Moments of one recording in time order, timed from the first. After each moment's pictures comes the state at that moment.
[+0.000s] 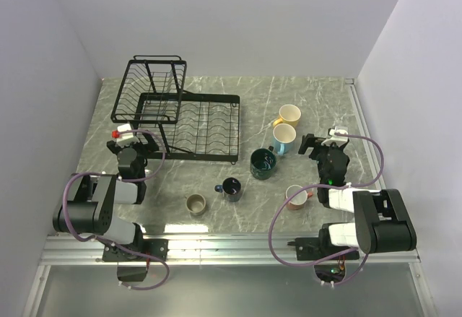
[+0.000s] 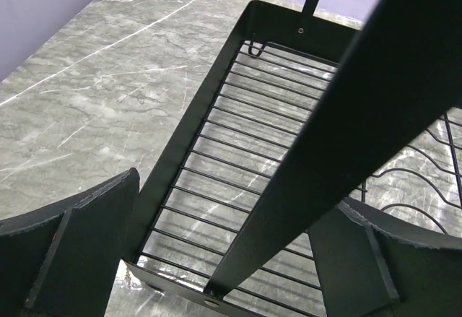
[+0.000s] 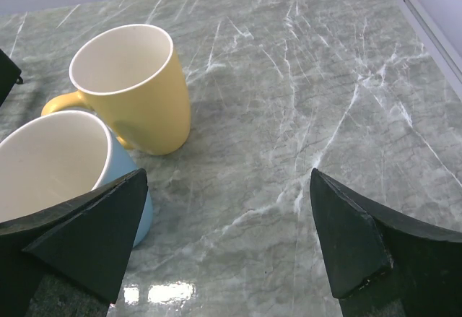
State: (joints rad) left arm -0.04 1.46 0.22 1.17 -0.29 -0.18; right arm 0.04 1.31 0.19 1.02 0.10 0.12
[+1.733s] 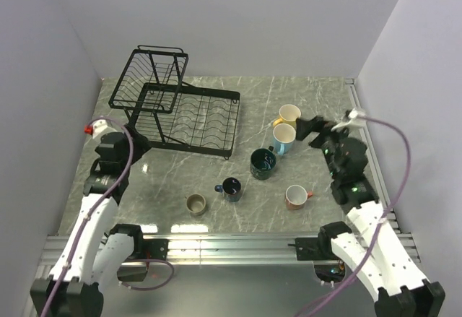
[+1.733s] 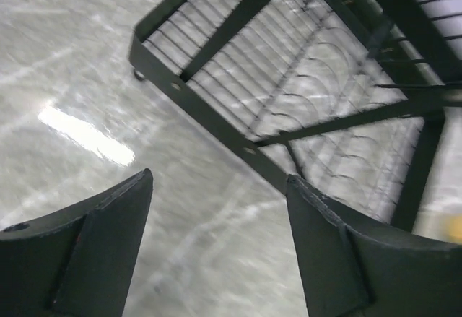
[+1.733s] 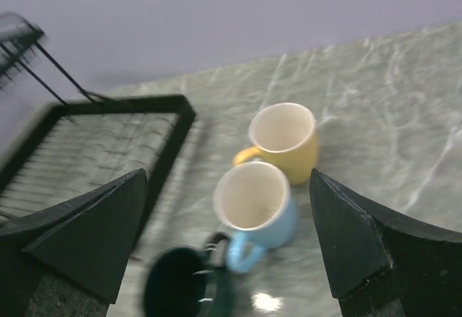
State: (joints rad) left arm -0.07 0.80 0.61 -0.28 -0.28 -0.64; right arm 0.25 0.68 0.52 0.15 0.12 0.34
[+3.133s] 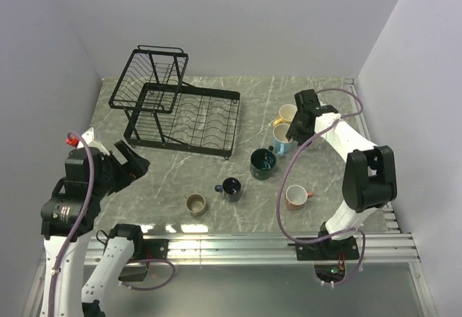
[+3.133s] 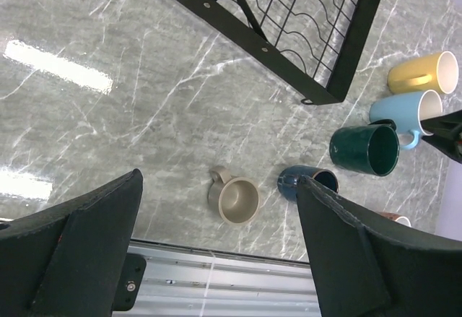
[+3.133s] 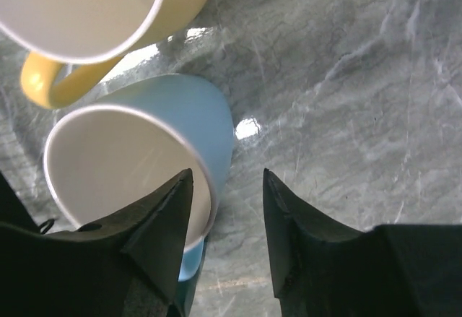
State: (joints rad) left arm -0.08 0.59 1.09 -1.12 0.01 -0.64; right arm 0.20 1.65 1.23 -0.70 0.13 0.63
